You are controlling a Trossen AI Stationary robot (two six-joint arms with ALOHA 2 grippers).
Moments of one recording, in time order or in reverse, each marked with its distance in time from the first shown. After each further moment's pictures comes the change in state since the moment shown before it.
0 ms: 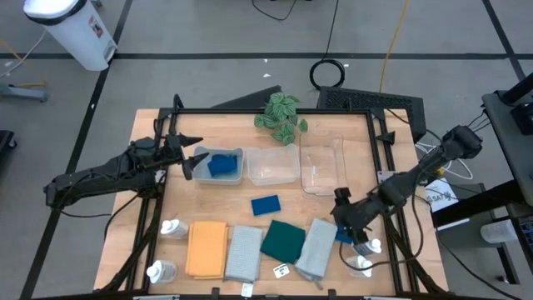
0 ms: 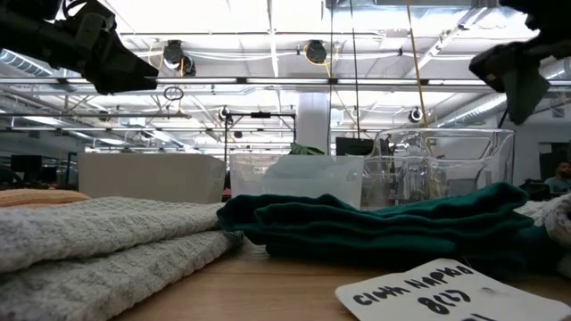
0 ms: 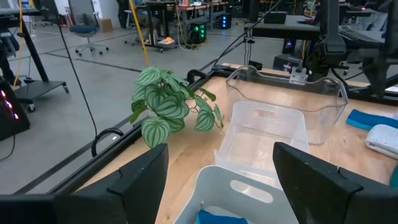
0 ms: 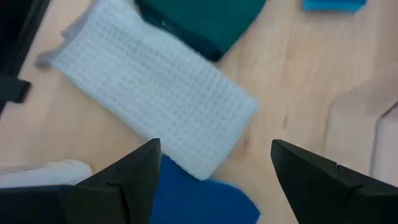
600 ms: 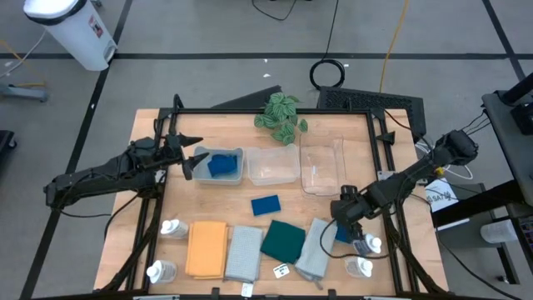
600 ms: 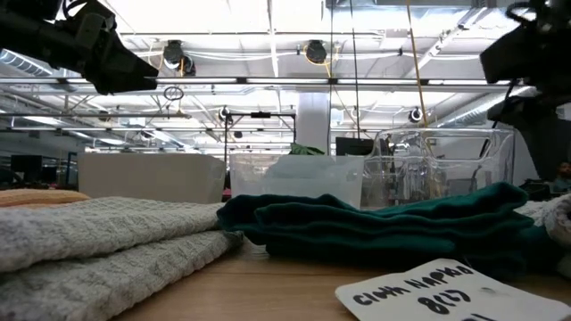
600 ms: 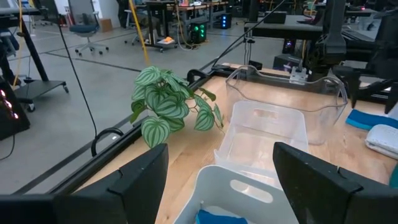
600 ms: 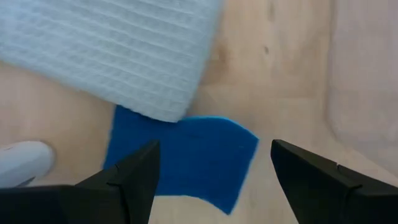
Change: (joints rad) left arm 0.000 0.000 0.000 0.000 0.000 -0.001; right arm -0.083 0.131 -0.003 -0.169 -0.090 0.240
